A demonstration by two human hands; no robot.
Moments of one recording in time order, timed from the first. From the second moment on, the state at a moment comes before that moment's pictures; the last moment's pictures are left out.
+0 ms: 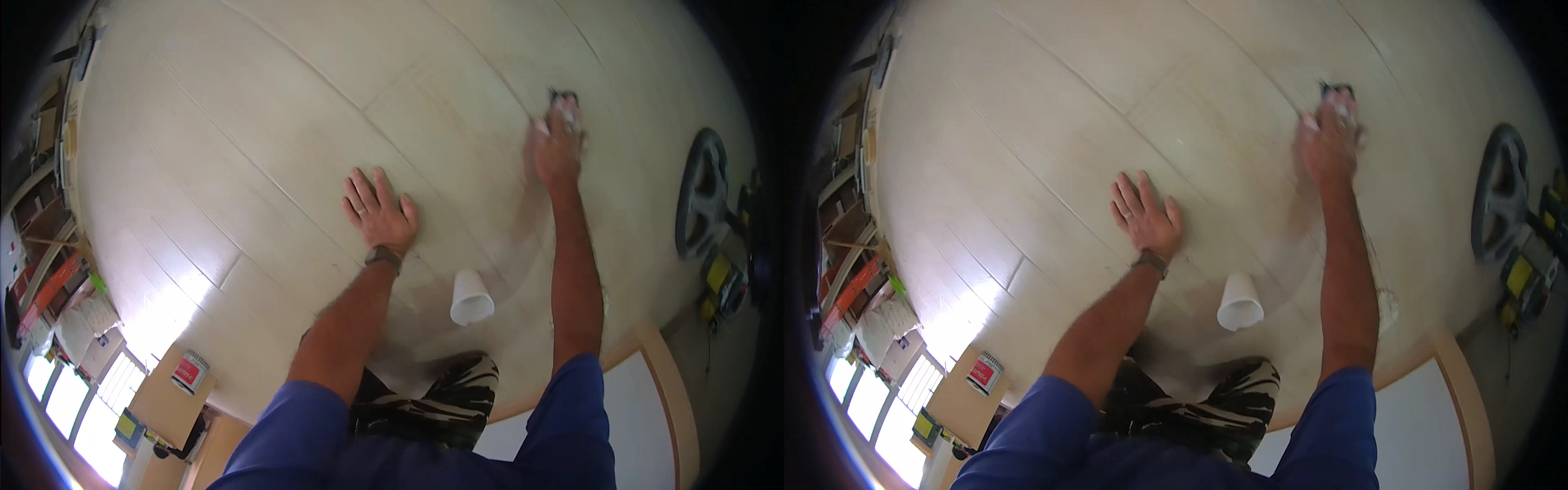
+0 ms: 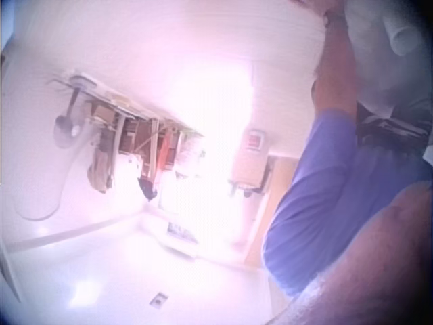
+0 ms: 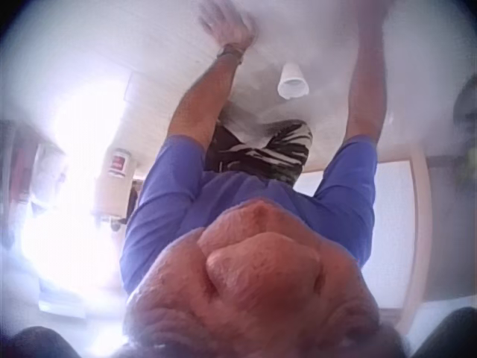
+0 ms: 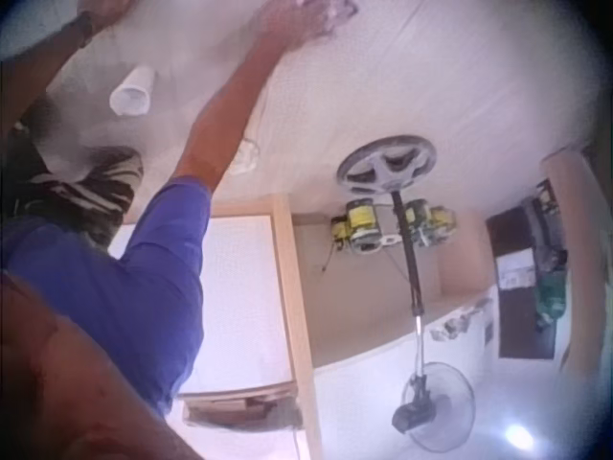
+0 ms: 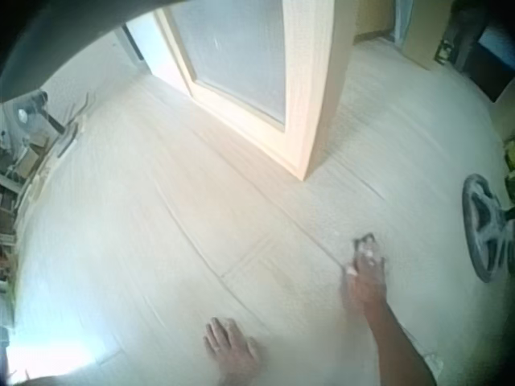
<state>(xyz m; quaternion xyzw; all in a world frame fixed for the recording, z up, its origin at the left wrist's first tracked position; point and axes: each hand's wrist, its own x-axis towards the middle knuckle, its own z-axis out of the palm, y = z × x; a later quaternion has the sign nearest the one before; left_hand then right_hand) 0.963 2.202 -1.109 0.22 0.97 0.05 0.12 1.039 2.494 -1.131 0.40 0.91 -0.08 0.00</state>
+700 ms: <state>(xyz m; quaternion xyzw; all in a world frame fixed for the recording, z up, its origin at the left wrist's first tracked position) 0.967 2.212 -1.120 0.25 0.97 0.03 0.02 1.436 2.382 -1.144 0.72 0.69 -0.05 -0.01</state>
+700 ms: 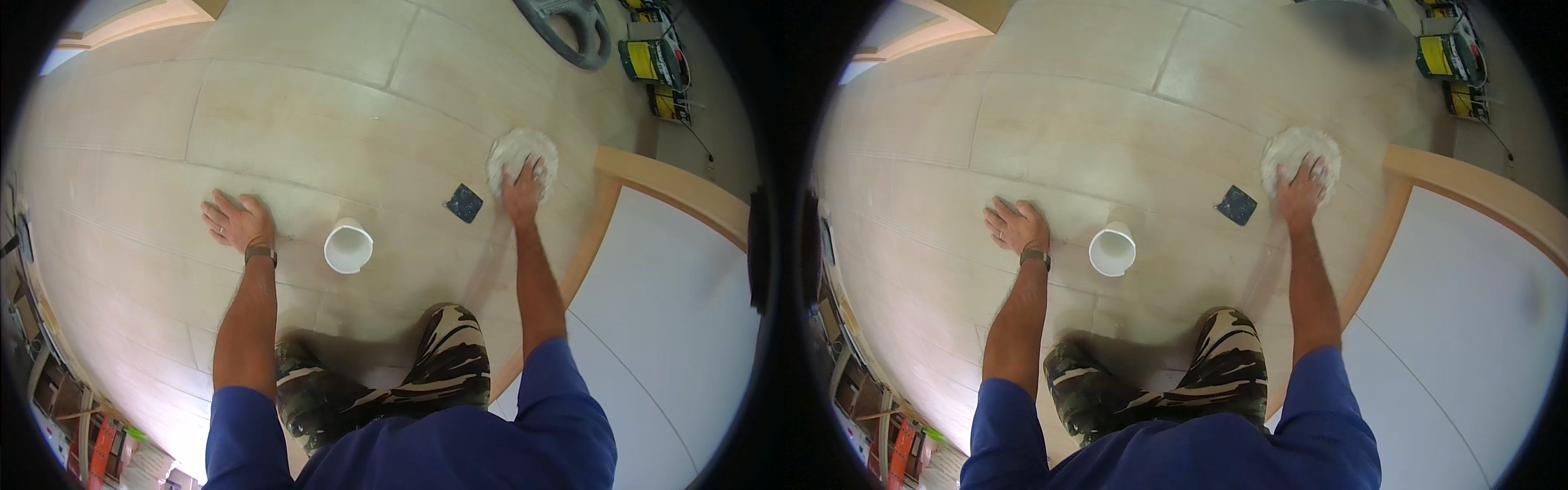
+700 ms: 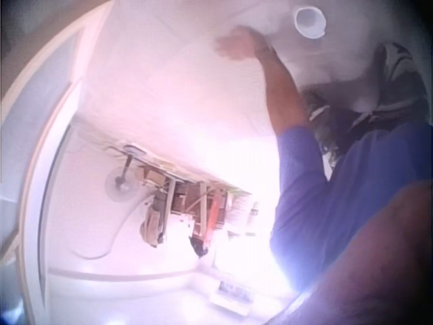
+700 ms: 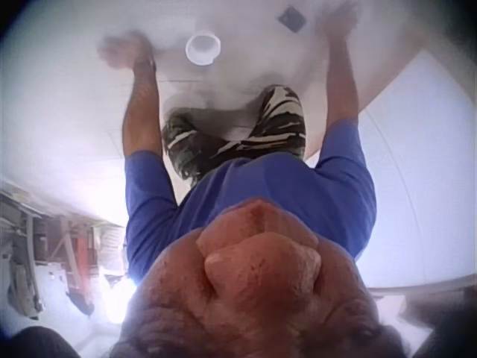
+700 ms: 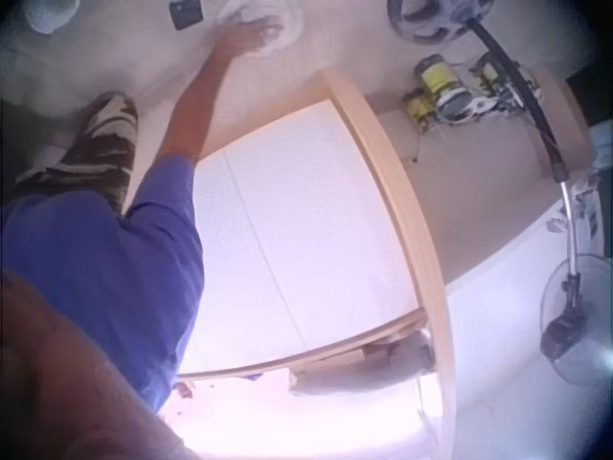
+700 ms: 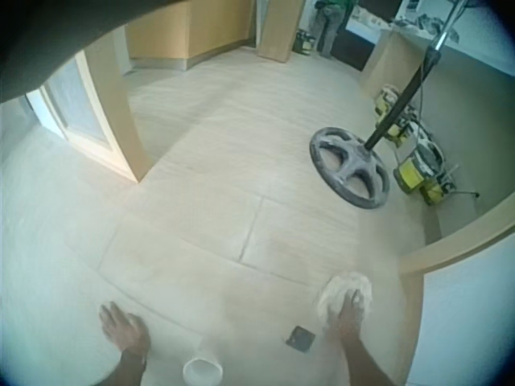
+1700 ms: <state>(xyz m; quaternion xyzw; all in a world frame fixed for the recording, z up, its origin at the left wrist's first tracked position) 0.971 2.214 -1.136 0.27 0.96 0.02 0.01 1.434 2.578 -1.226 0.68 0.72 0.12 -0.03</state>
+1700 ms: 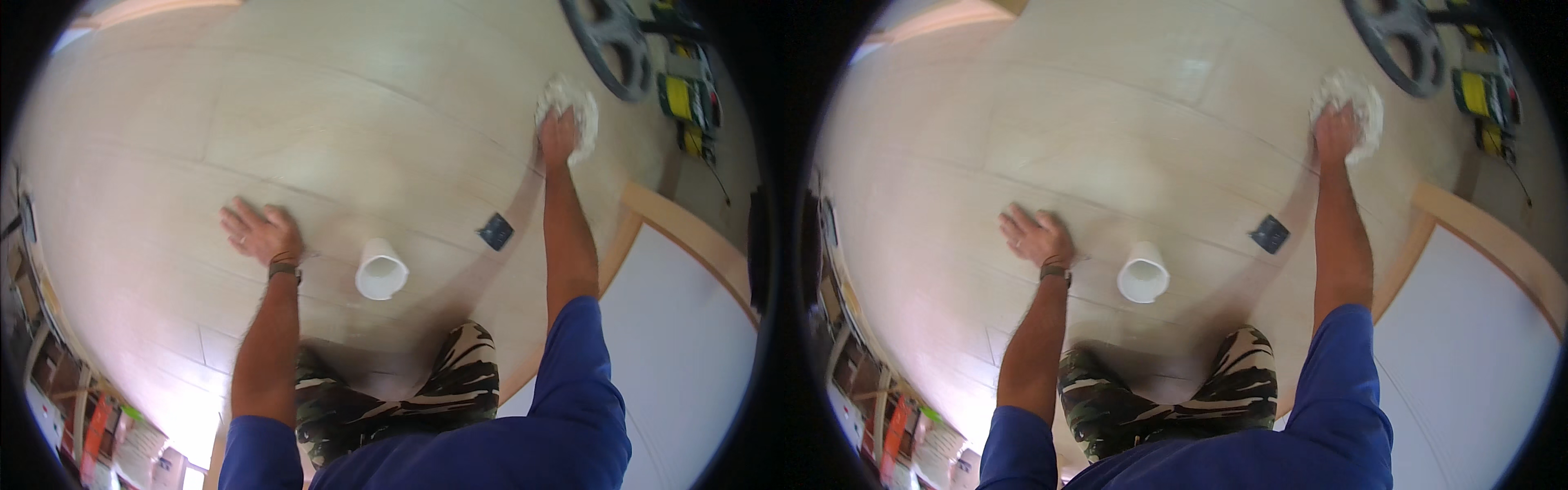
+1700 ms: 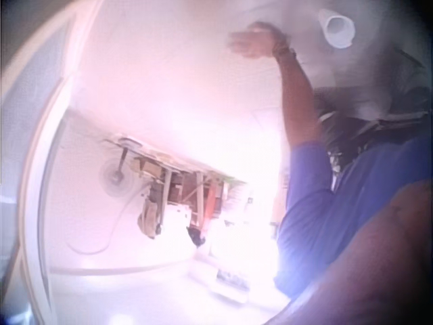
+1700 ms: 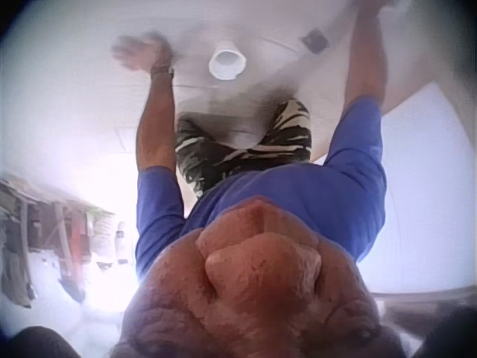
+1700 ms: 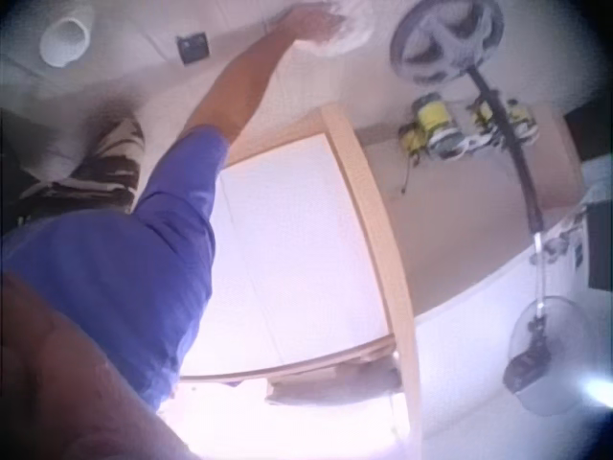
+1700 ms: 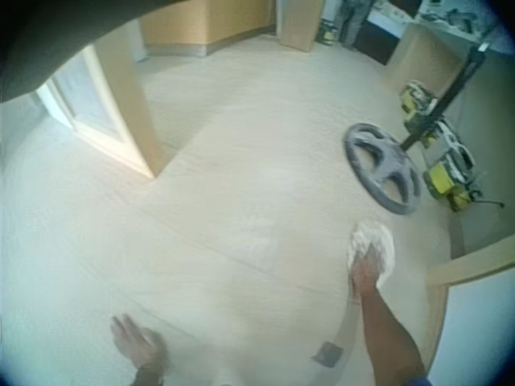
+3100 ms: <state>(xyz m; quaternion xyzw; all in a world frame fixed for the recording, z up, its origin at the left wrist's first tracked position) 0.974 2.082 -1.079 0.48 0.83 -0.08 0.28 1.458 2.165 -1.069 0.71 0.62 -0.34 -0.06</state>
